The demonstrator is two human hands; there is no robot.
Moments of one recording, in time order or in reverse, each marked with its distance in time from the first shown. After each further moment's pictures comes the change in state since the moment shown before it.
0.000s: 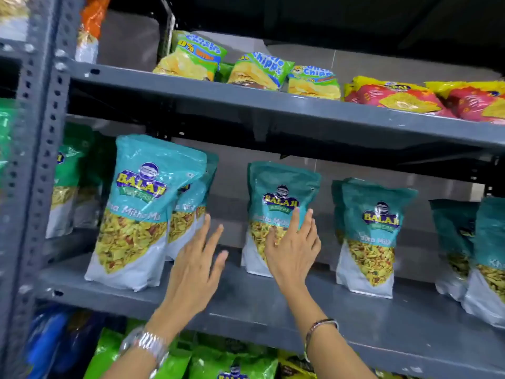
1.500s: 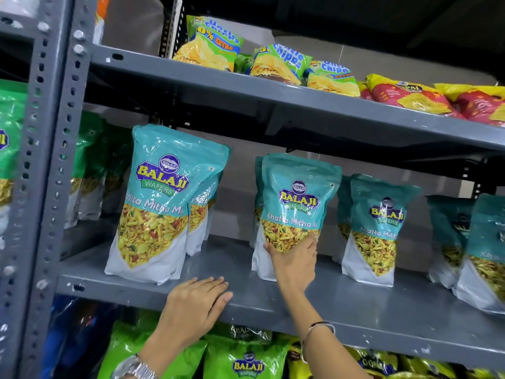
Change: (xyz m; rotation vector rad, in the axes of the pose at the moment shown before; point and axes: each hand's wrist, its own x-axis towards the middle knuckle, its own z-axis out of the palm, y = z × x) left_hand -0.069 -0.039 -0.004 0.076 -0.013 0.205; right_hand -0.033 -0.012 0.009 0.149 -0.238 0.416
